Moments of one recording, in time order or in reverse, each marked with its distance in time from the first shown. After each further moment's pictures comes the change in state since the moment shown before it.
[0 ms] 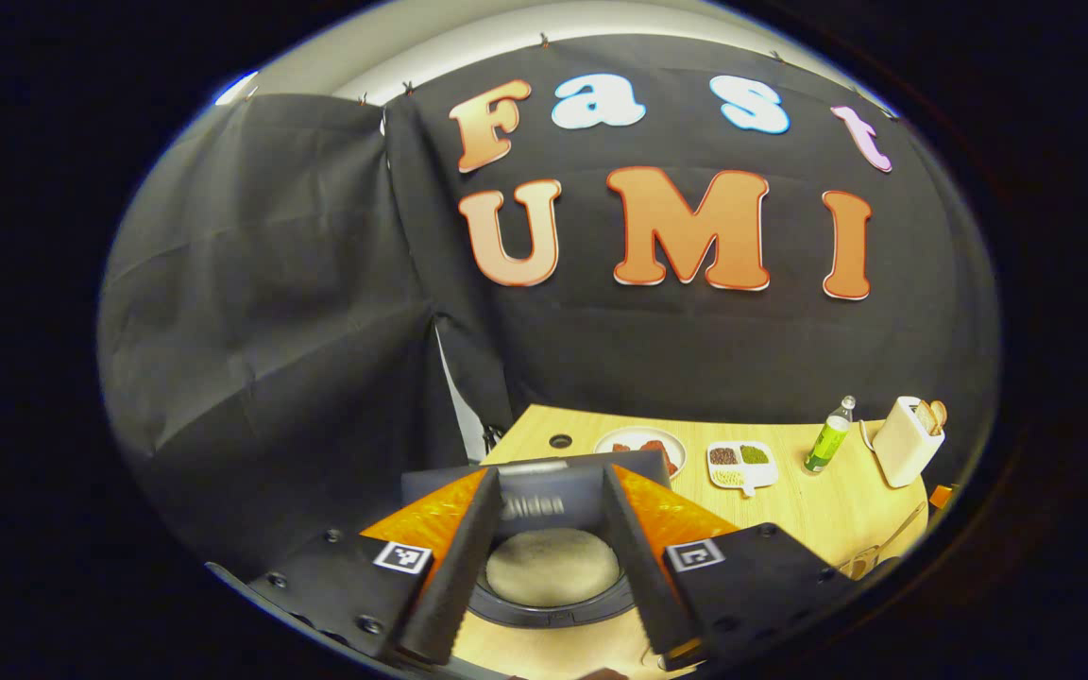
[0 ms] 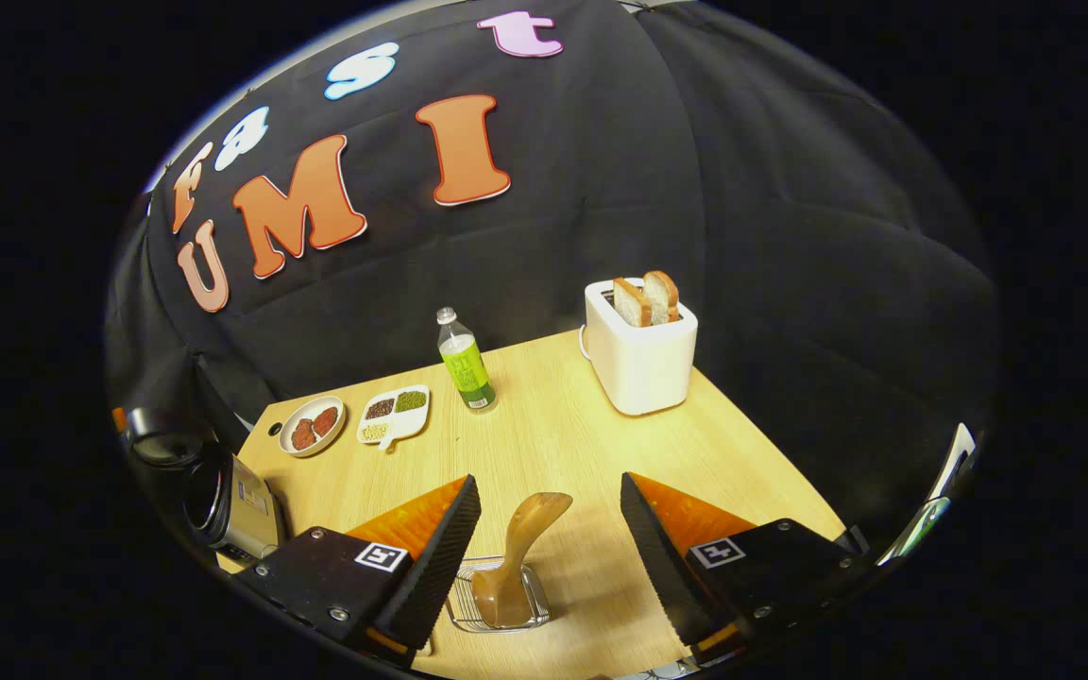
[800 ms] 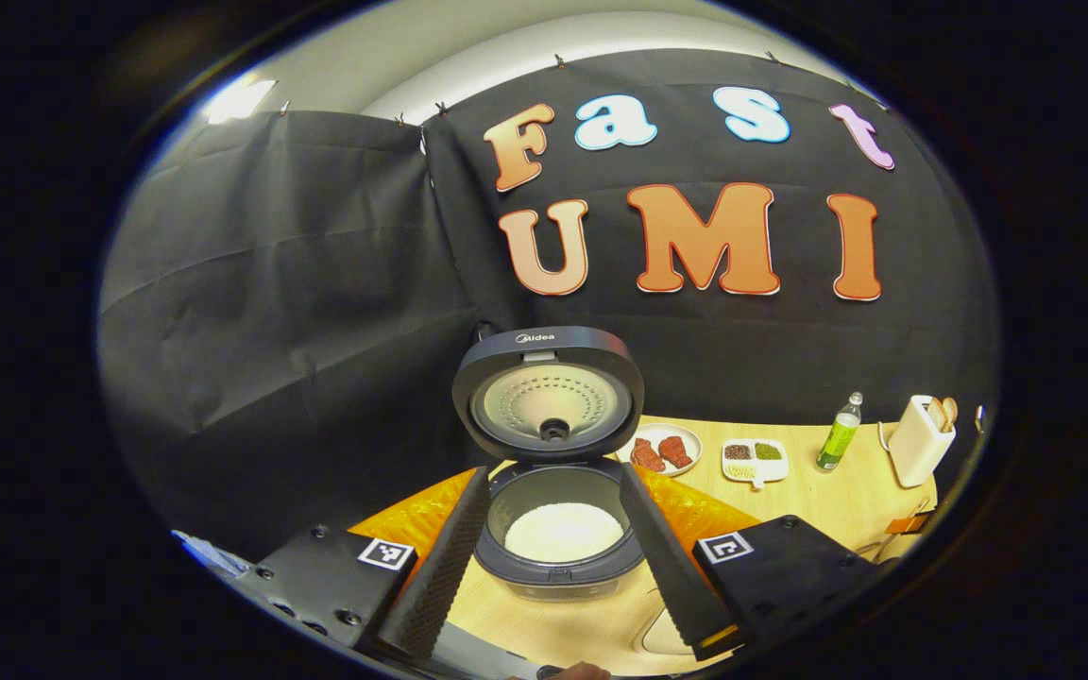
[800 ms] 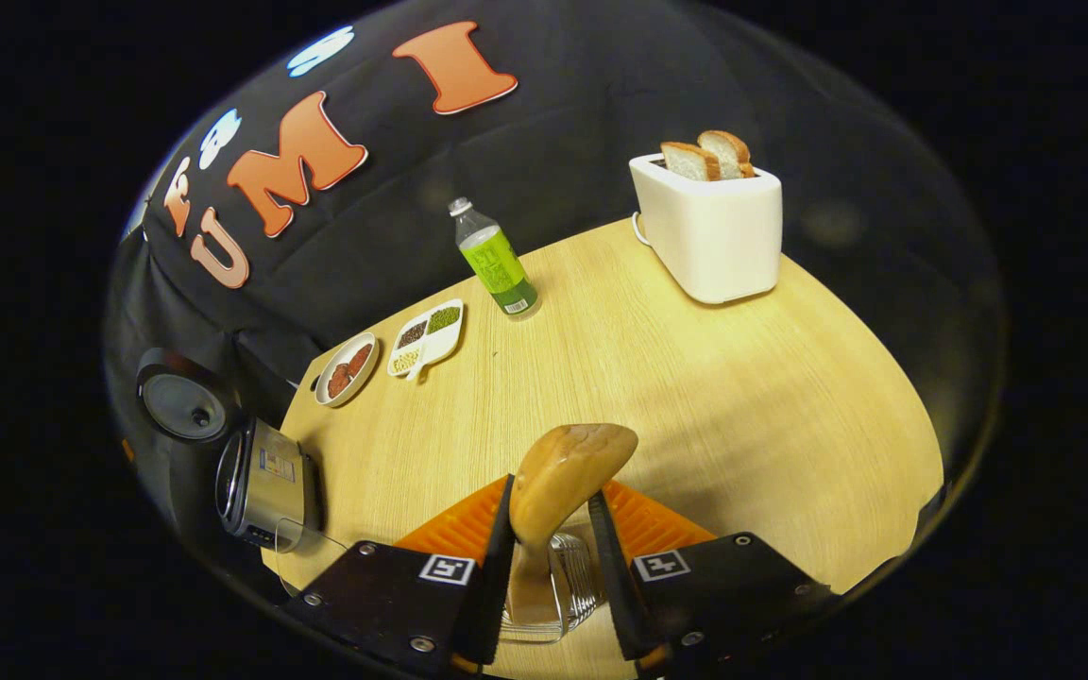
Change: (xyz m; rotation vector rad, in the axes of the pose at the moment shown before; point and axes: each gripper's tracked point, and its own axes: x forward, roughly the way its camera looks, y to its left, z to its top) left arm -0.071 -0.006 -0.030 -0.014 -0.013 0.133; right arm 0.066 0.030 -0.085 0.097 0.287 0.206
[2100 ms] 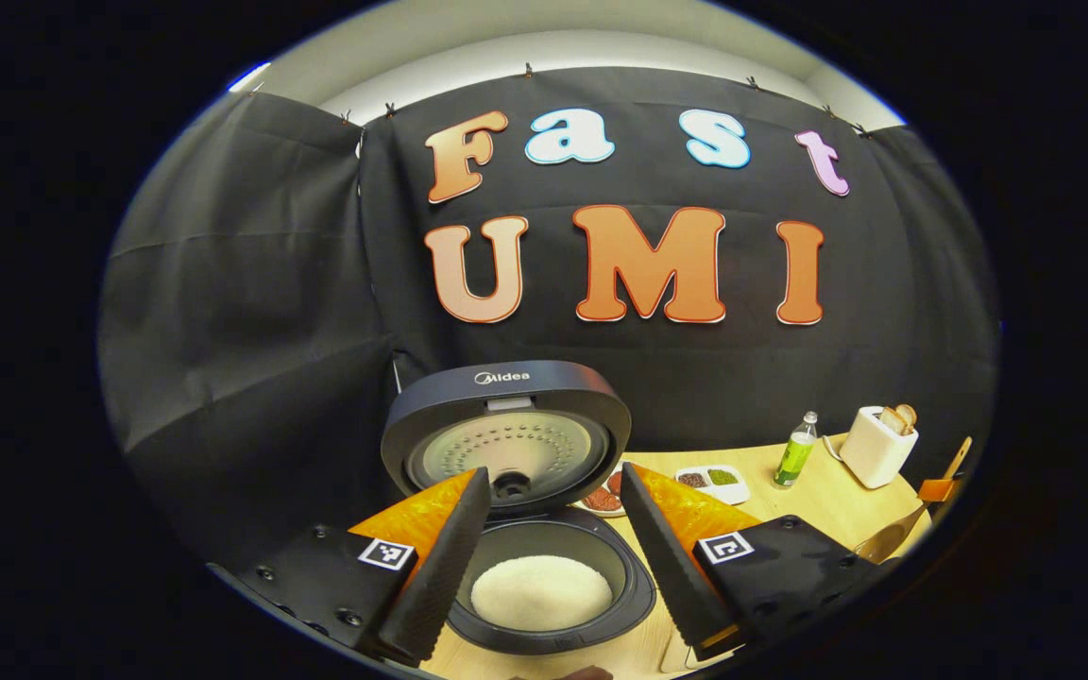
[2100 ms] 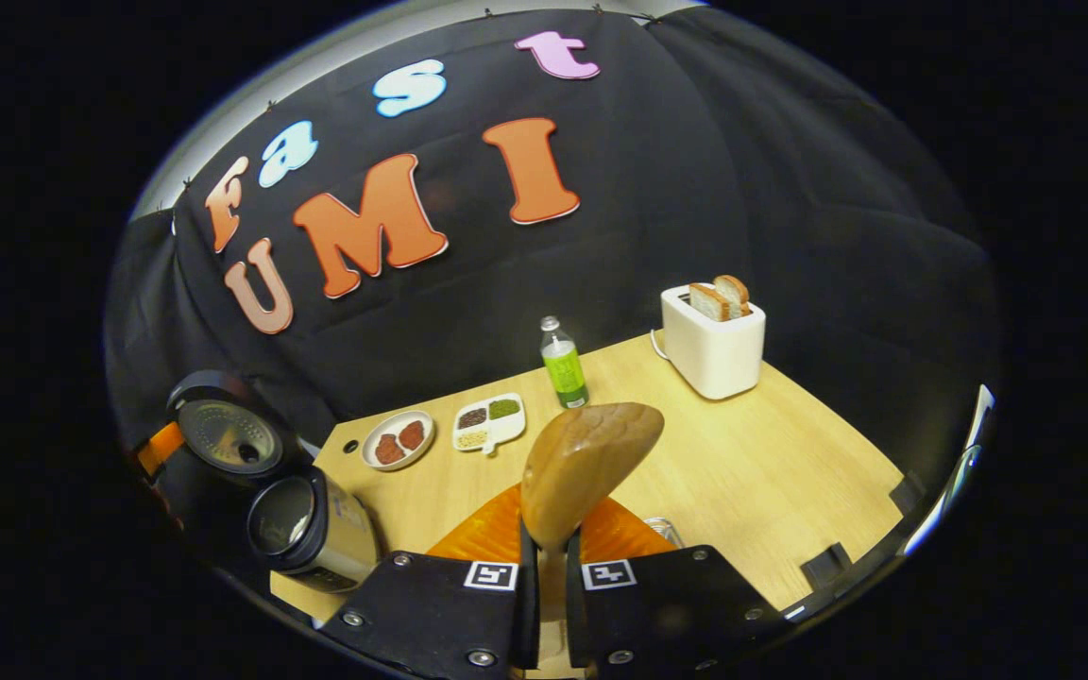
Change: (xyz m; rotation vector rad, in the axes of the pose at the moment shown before) left arm 0.101 0.009 0.021 -0.018 -0.099 -0.332; right arm -0.126 0.161 0.016 -0.099 -0.398 -0.064
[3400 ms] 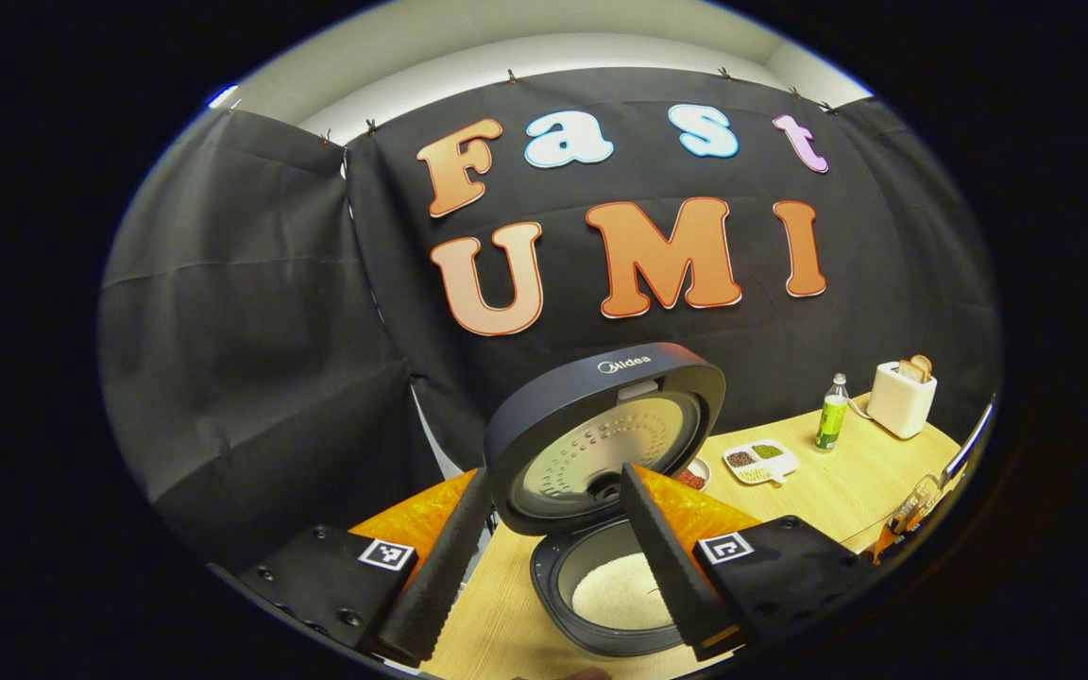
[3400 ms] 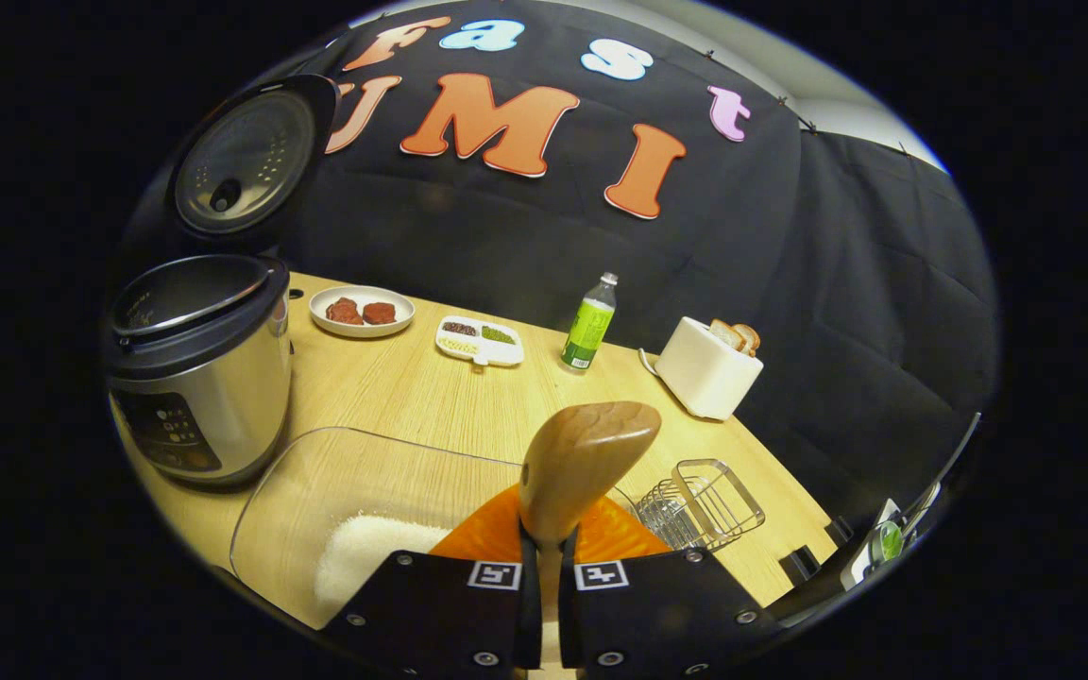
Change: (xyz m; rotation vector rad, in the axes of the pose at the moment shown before) left arm 0.003 0.084 0.006 0.139 -0.031 -0.019; right arm 0.049 0.052 -0.154 -0.448 -0.087 -0.313
